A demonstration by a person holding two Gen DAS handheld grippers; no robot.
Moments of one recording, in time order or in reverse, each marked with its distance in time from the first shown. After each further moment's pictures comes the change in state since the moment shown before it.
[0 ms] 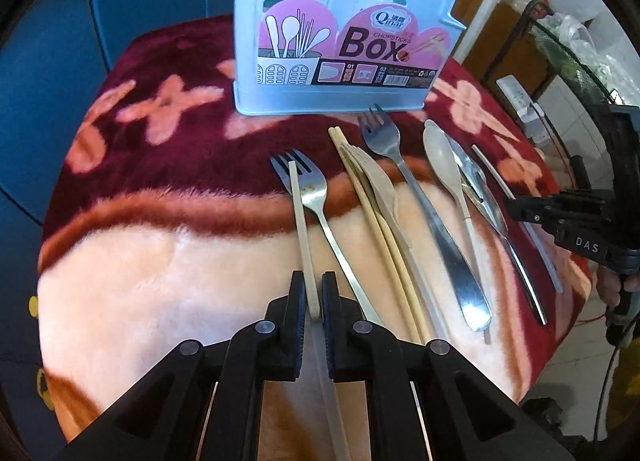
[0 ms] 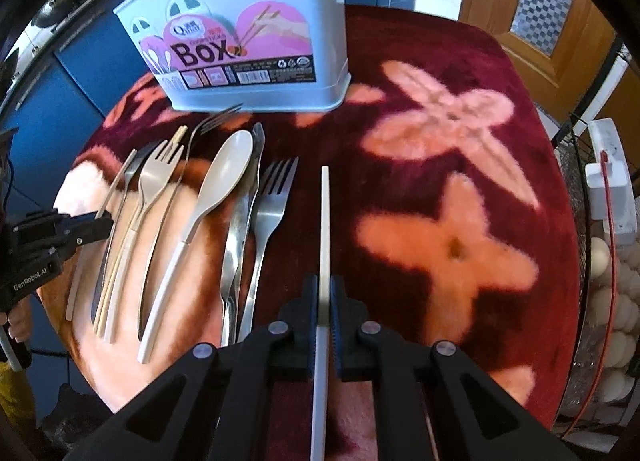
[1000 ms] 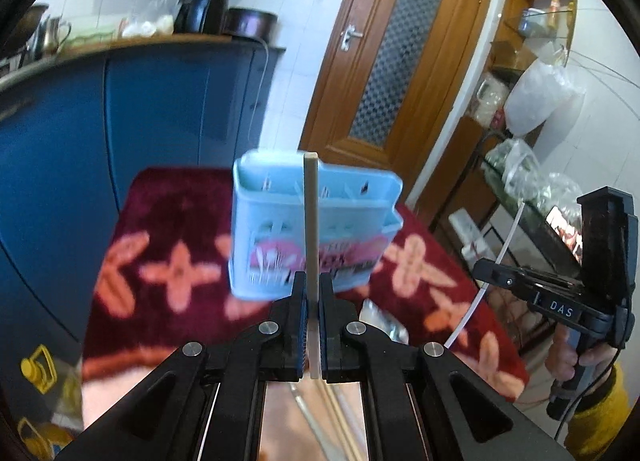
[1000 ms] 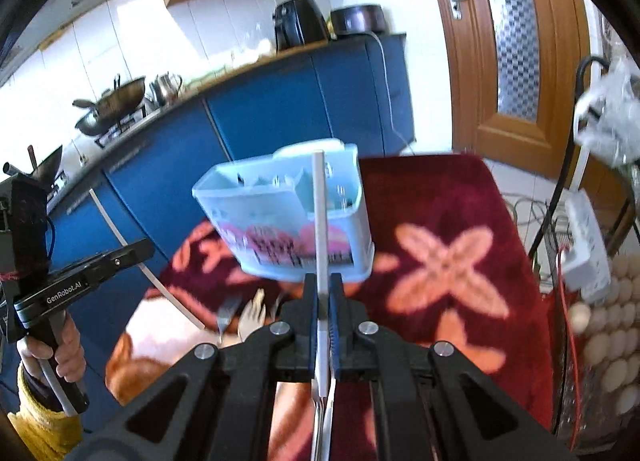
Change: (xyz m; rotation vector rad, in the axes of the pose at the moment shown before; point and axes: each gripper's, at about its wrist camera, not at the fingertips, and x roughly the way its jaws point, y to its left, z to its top) left arm -0.117 -0.005 0.057 -0.027 -0.457 -0.104; right arm -0.129 0.005 0.028 0.100 -0.525 0.099
